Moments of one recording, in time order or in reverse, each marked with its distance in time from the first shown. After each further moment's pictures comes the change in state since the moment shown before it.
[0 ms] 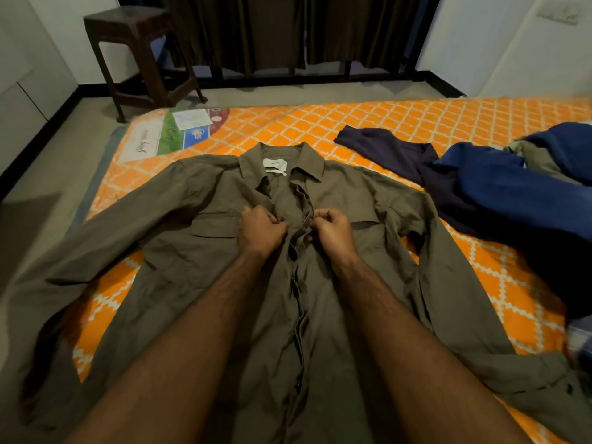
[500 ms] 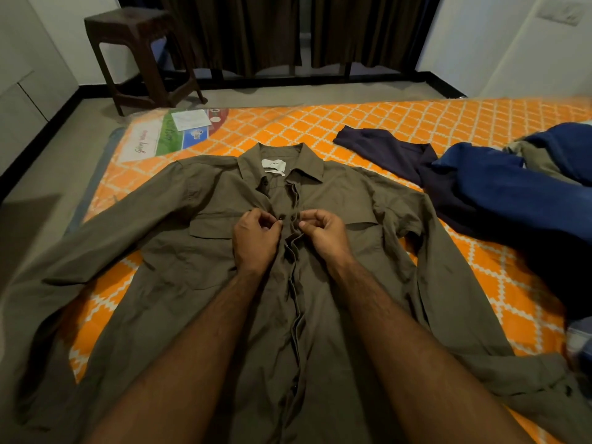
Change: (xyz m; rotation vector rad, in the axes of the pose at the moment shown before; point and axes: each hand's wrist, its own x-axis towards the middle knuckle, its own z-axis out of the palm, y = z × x) left_hand -0.023 -0.007 0.003 -0.229 0.196 0.092; right_hand 0.001 0.004 0.001 0.033 -0.088 -0.101
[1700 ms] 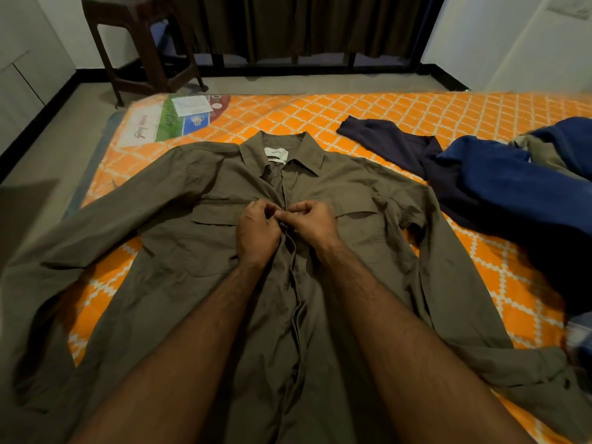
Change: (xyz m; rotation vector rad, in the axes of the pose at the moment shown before) left_hand -0.006 -0.001 0.001 -0.004 -0.059 0.055; right_hand 0.005 -0.004 0.021 -0.205 -0.032 0.057
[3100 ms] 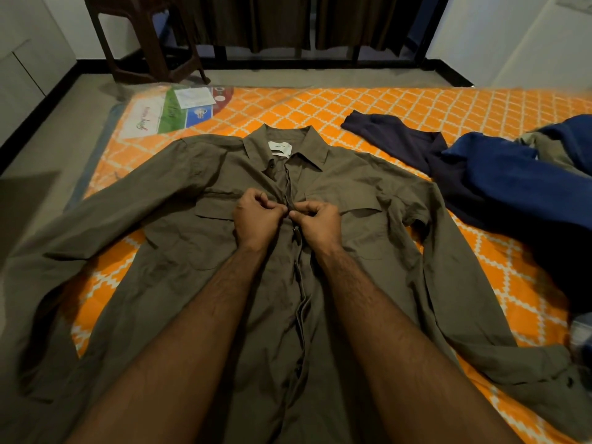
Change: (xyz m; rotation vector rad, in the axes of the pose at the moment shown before) left_hand 0.011 -0.005 -0.004 -0.279 0.040 -0.239; right_hand 0.000 0.016 0.010 0.024 0.130 -0.118
